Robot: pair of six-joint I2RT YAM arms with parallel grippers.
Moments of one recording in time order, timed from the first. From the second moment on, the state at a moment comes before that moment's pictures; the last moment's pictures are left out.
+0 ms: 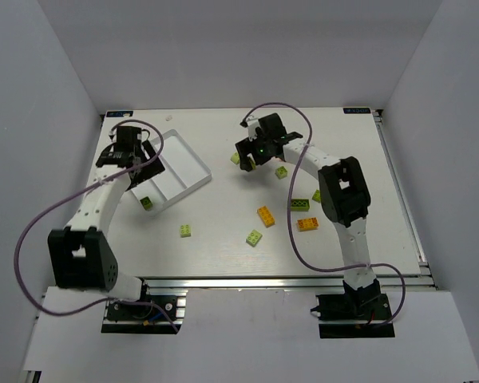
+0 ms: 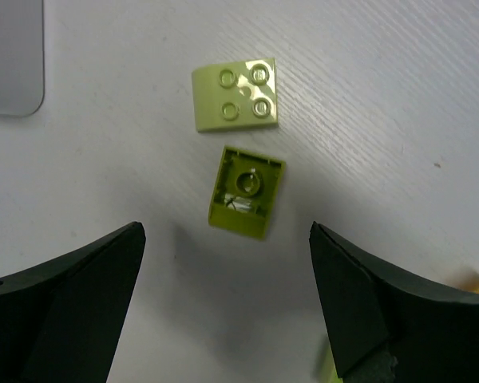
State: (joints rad) left arm -0.04 1.53 1.24 -0.70 -0.23 -0.49; right arm 0.49 2.21 1.75 -0.36 -0.30 -0.11
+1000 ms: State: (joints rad) left arm -0.05 0.91 1.07 -0.82 -0.06 -0.63; right arm 0.69 2.14 1.72 -0.30 -0.49 -0.16
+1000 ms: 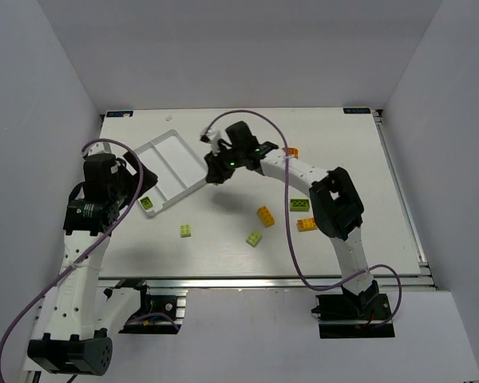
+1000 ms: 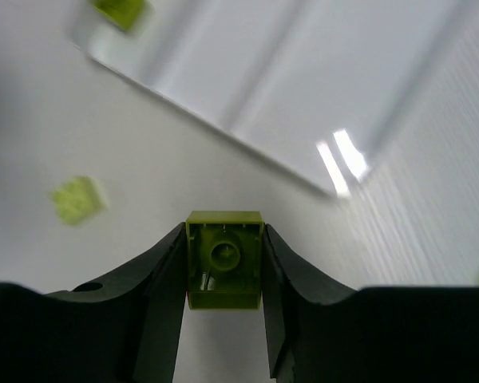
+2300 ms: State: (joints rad) left arm -0.04 0.70 1.21 -1.05 0.00 -0.68; right arm 1.02 2.61 2.17 0.12 -0.25 0.24
